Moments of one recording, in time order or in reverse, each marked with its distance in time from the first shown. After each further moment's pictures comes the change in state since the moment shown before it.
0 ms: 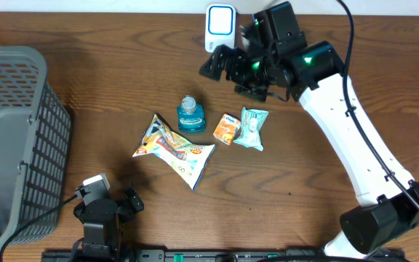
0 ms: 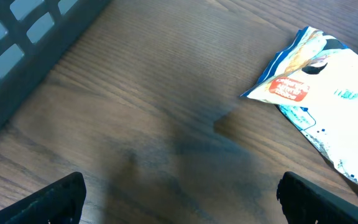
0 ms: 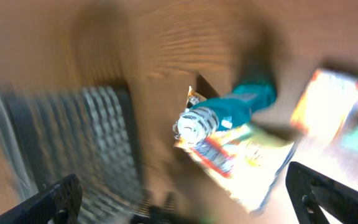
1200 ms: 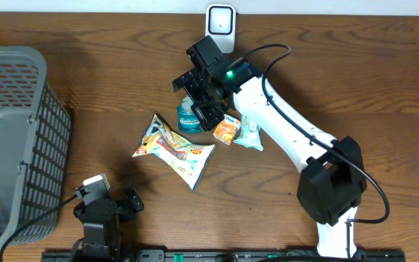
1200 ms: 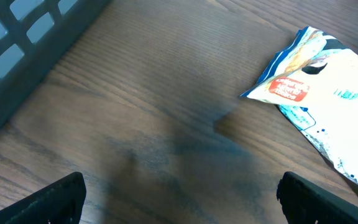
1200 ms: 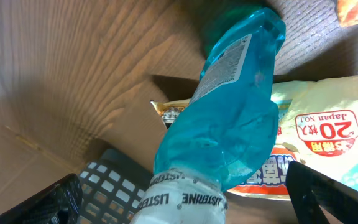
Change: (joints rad) left arm 0.000 0.000 0.000 0.000 0.000 0.000; right arm 0.199 0.285 0.000 0.105 0.151 0.766
